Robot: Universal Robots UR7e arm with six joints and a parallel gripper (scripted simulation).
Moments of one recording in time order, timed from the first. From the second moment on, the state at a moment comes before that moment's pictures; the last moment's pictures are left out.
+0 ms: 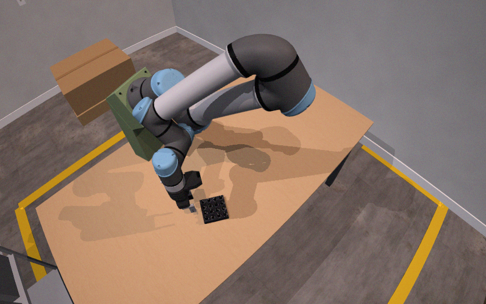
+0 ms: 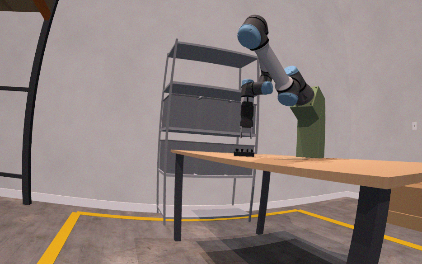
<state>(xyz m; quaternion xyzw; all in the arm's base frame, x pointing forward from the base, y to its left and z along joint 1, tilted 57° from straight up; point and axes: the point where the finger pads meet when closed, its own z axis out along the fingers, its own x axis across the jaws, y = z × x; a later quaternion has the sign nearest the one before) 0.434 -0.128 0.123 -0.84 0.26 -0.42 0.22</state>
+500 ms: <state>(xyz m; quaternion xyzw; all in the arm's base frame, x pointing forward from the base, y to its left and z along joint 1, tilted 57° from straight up) 0.436 -0.120 0.125 -0.86 0.21 -0.43 0.19</state>
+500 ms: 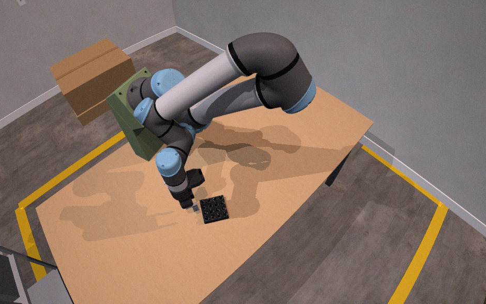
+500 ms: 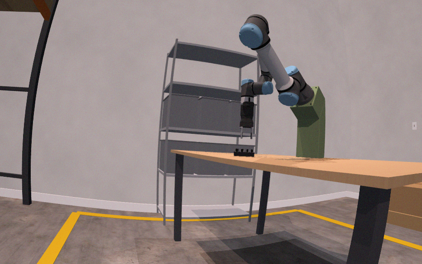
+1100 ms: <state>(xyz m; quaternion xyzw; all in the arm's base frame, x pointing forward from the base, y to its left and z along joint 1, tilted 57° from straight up) 0.441 -0.094 0.131 -0.88 0.06 -0.45 0.11</state>
